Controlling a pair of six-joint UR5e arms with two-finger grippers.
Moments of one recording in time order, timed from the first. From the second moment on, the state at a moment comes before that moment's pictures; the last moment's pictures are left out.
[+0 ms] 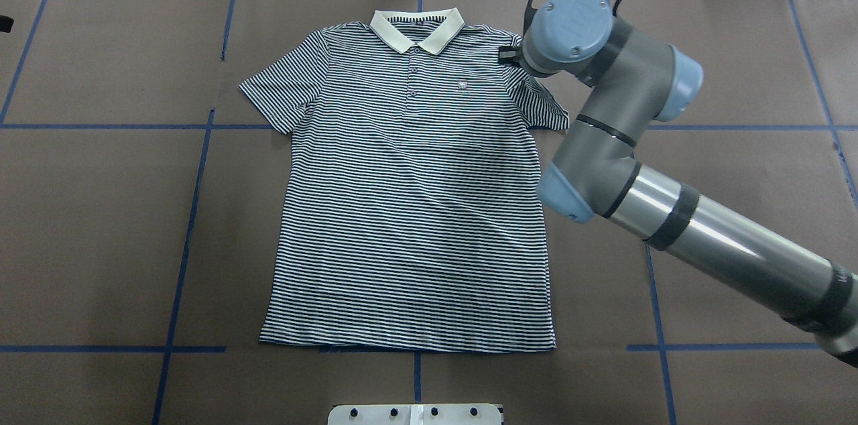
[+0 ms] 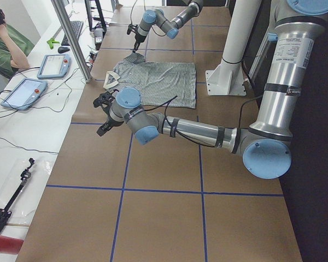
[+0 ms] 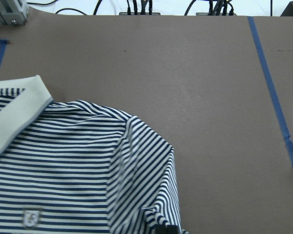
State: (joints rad) left arm -1.36 -1.73 -1.57 -2.36 -2.25 -0.18; right arm 0.70 -0.84 1.45 -1.38 1.55 1.17
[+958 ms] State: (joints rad) left arm -1.36 -1.73 -1.57 -2.36 -2.25 -0.18; right arm 0.61 -0.56 1.12 -1.41 1.39 1.34
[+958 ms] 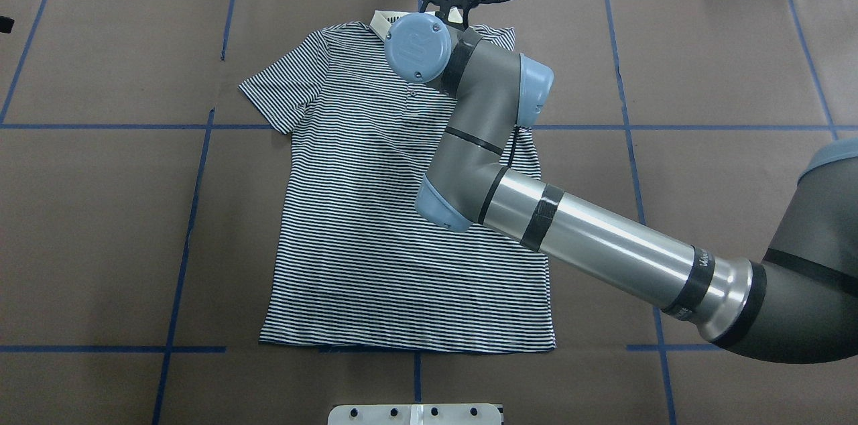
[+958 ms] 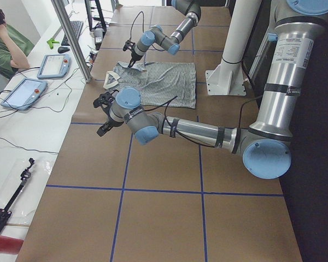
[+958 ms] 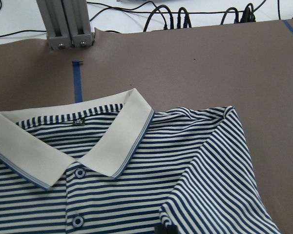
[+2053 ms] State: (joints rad) left arm -1.22 -1.88 -1.50 -2.37 -2.24 -0.49; right arm 0.93 -0.76 1.35 -1.41 1.91 0.81
